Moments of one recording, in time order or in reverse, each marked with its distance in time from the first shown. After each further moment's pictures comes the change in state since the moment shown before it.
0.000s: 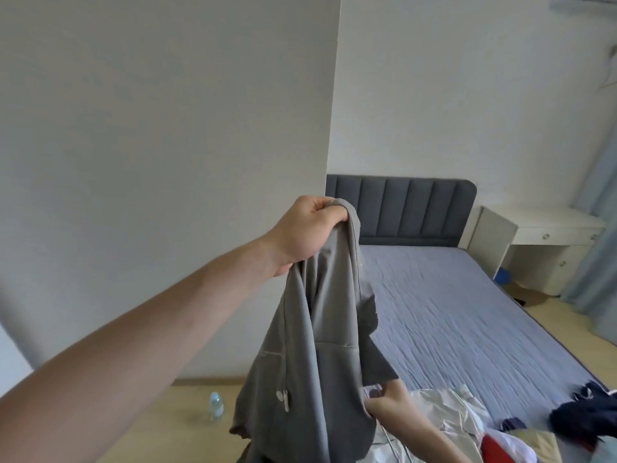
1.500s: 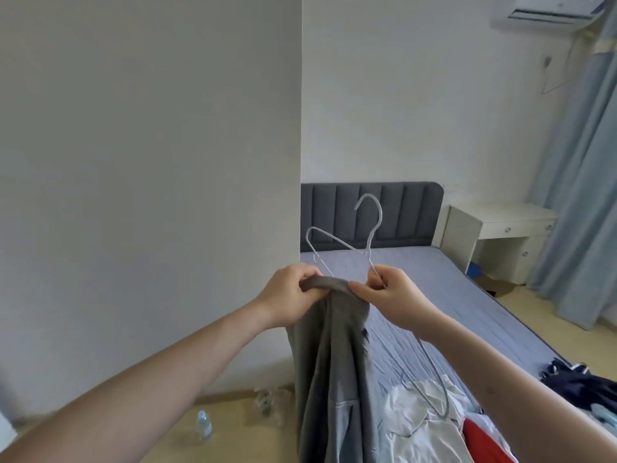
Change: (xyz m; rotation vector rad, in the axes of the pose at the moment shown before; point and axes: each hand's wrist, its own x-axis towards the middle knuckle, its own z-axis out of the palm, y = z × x) left_hand -0.017 -0.105 0.026 0.446 -0.073 0.211; right_hand 0.007 -0.150 -0.064 -0.221 0.173 -0.337
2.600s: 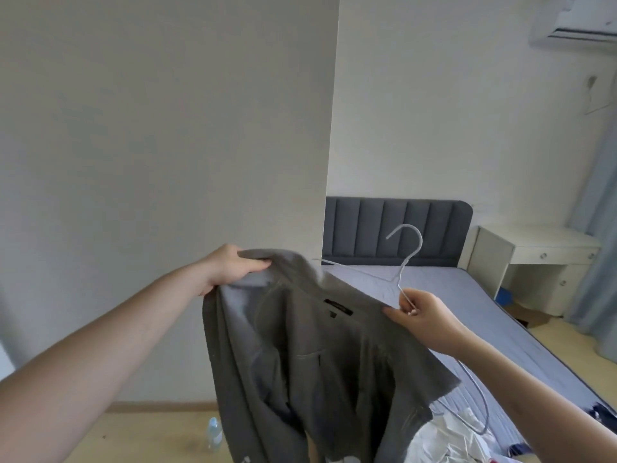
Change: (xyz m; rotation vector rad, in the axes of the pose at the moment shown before) left_hand -0.002 -0.039 -0.138 -0.182 0.082 -0.651; right_hand 0.026 0.037 -0.019 -0.319 -0.040 0.001
